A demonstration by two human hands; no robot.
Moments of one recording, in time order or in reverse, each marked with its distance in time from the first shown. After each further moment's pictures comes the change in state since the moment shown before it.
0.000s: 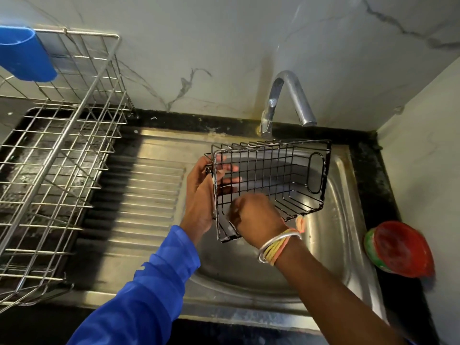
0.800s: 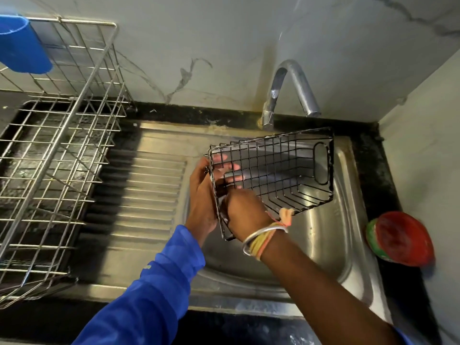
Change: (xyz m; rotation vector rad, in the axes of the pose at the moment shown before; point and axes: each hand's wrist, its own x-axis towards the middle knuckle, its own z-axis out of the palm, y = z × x) left_hand -0.012 -0.004 0.000 -0.056 0.057 -0.079; right_hand 0.001 -0.023 0.009 -0.027 -0.037 -0.024
